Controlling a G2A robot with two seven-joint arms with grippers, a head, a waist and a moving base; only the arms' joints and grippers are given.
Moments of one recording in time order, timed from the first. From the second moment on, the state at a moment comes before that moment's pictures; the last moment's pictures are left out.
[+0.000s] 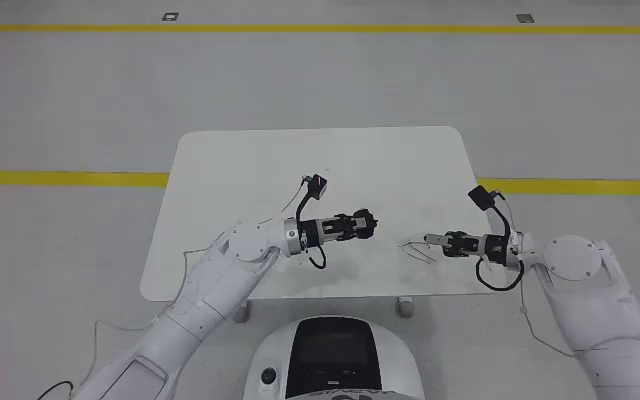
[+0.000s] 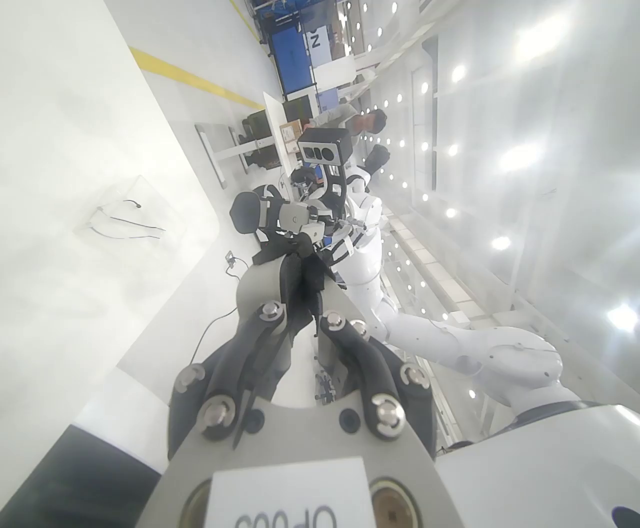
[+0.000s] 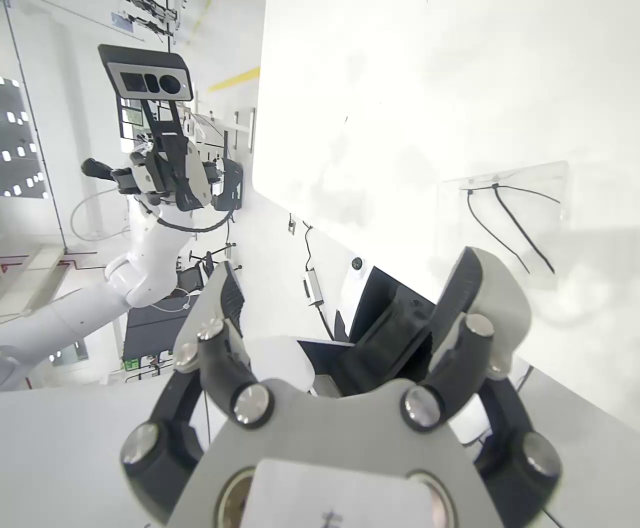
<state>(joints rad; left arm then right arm) 1.10 -1.27 -0.88 -1.32 -0.31 -0.34 -0.80 -1.51 -0.93 1.55 -1.62 -0.02 -0.18 1.17</state>
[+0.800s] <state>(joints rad) 1.10 -1.27 -0.88 -1.32 -0.31 -0.34 -0.80 -1.50 -0.91 1.51 -1.67 -0.27 -0.24 1.19</state>
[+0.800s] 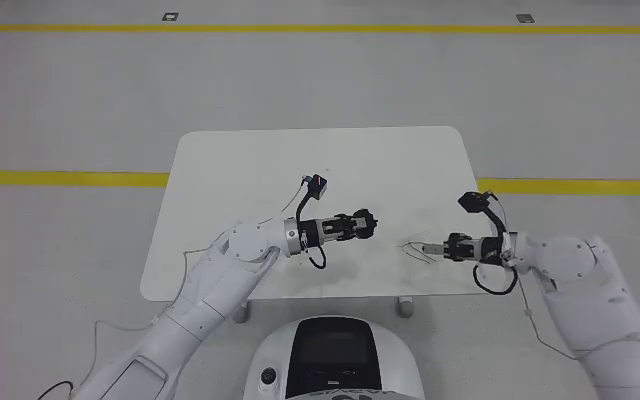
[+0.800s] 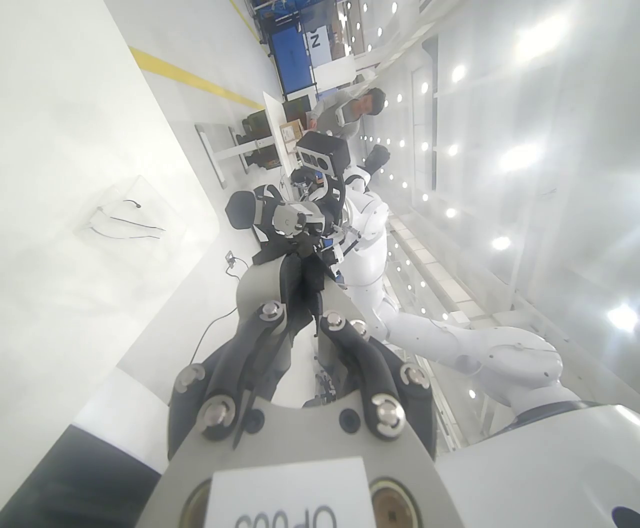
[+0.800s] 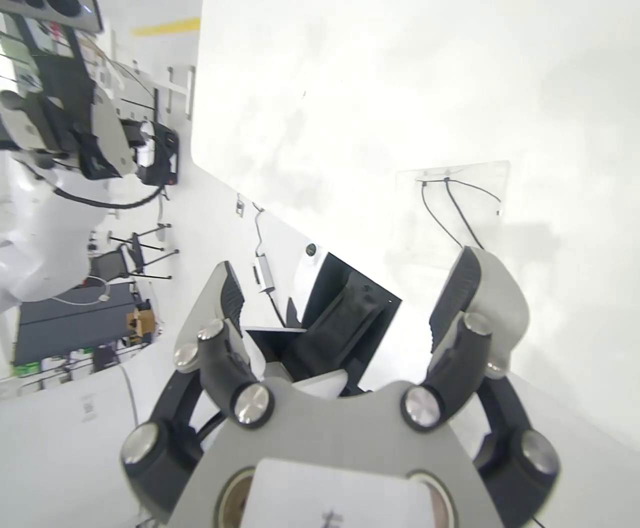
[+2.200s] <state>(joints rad) 1.10 -1.27 -0.88 -1.32 -0.31 -0.34 -0.80 -1.22 -0.93 1.15 -1.62 -0.67 -0.27 1.34</state>
